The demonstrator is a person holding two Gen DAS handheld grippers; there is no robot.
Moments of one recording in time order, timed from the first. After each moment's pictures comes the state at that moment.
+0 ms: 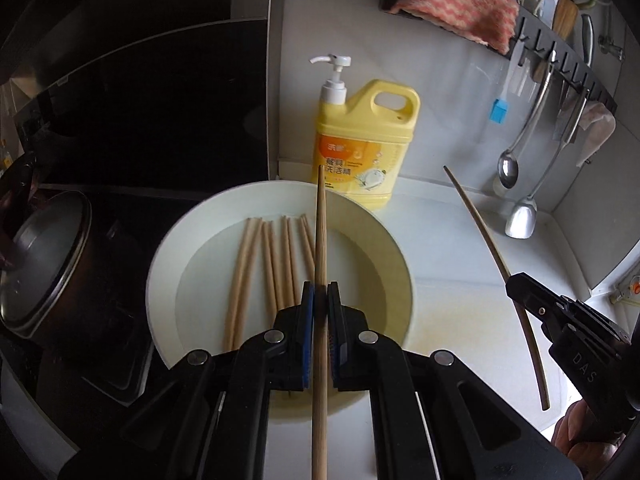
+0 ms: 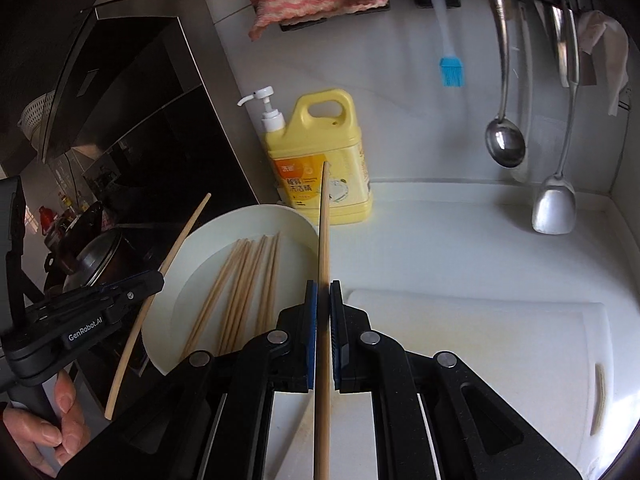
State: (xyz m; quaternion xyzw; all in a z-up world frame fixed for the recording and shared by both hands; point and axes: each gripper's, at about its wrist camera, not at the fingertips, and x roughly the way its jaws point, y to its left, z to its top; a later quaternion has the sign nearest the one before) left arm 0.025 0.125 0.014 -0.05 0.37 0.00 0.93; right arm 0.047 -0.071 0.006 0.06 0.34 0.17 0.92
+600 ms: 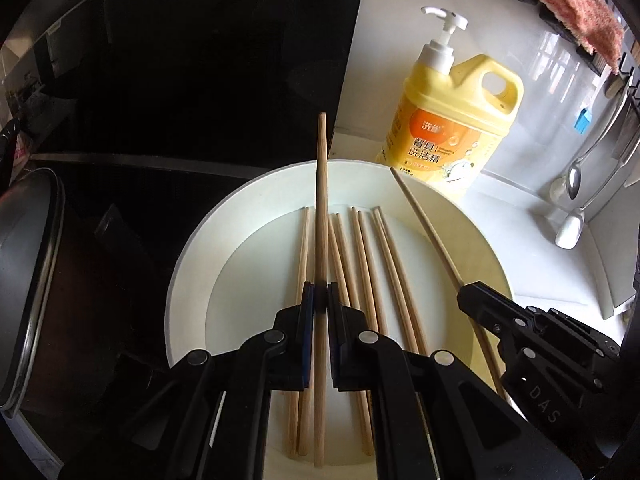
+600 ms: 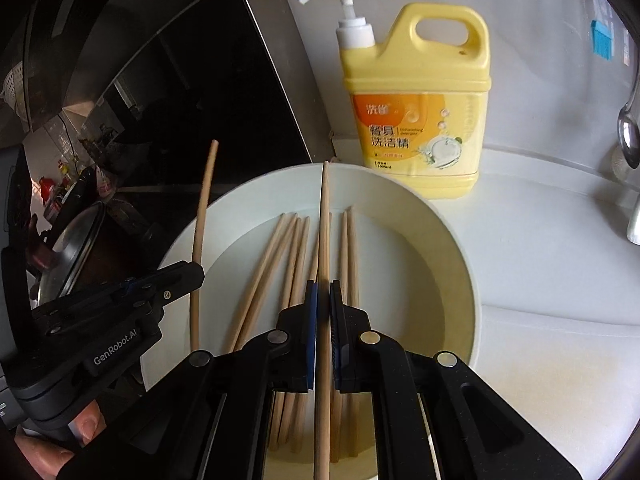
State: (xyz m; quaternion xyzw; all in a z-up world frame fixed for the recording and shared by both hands) left arm 0.096 0.197 -0.036 -0.08 0.43 0.01 0.90; right arm 0.131 0.050 -0.046 0.04 0.42 0.20 0.88
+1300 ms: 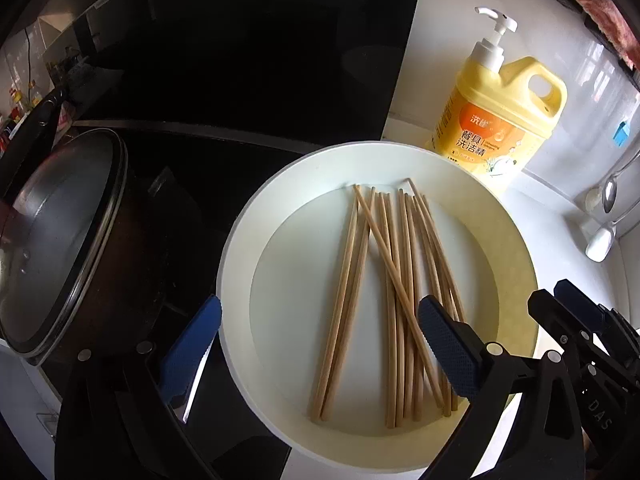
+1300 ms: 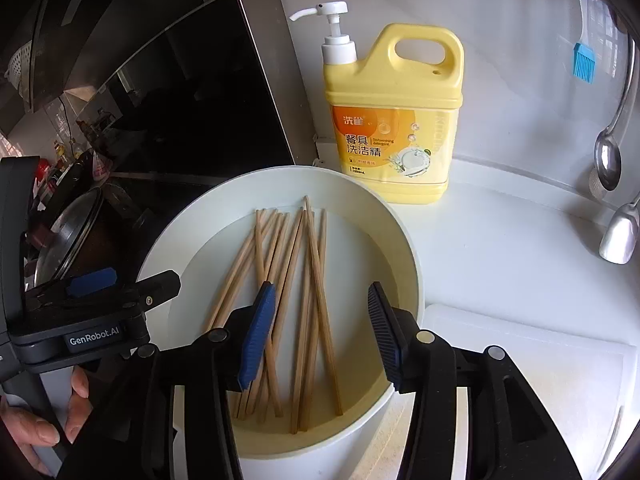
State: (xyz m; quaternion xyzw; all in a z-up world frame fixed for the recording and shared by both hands) left arm 0.079 0.204 -0.027 -0.09 0.46 0.10 0.88; right arm 0.112 0.018 -0.020 0.00 0.42 0.19 0.89
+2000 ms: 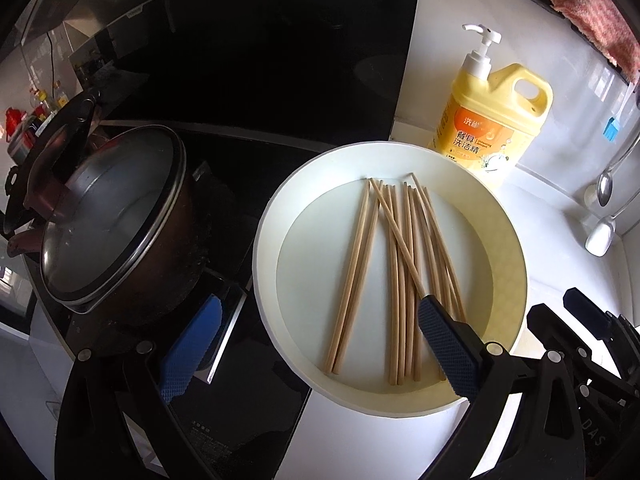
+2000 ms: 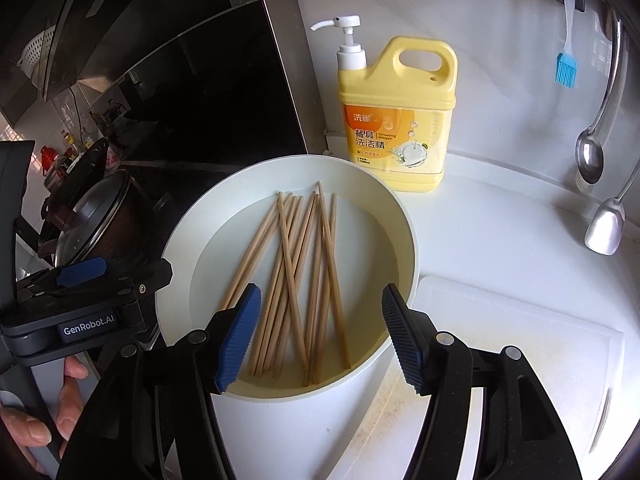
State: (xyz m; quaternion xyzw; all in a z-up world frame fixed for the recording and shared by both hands) left arm 0.045 0.194 0.000 -0.08 0.45 0.13 0.88; right arm 0.075 0.015 0.002 -0.01 0.43 0.20 0.88
